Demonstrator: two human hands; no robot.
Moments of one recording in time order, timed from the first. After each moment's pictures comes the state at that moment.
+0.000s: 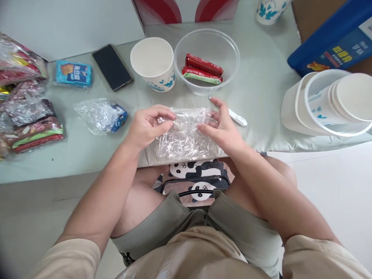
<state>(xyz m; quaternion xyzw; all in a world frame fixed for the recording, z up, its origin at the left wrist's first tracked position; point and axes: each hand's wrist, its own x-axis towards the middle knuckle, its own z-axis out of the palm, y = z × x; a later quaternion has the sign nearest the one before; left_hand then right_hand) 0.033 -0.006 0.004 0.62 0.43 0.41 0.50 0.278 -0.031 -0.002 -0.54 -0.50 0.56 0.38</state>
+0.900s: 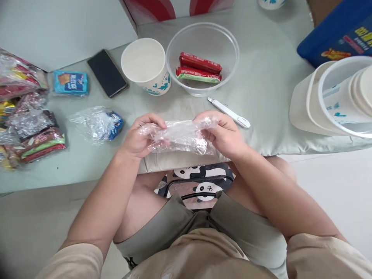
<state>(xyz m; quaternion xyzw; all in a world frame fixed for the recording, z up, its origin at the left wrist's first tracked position) 0.037 -0.003 0.006 0.44 0.43 0.36 0.70 0.270 -0.022 0.010 -0.47 -0.46 0.62 0.43</state>
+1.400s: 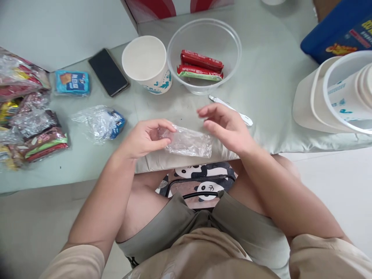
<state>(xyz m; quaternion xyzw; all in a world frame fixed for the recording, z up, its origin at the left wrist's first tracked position) 0.027 -0.011 0.014 0.62 0.44 0.28 0.59 0.286 -0.019 0.012 -0.48 -0.59 0.51 0.39</state>
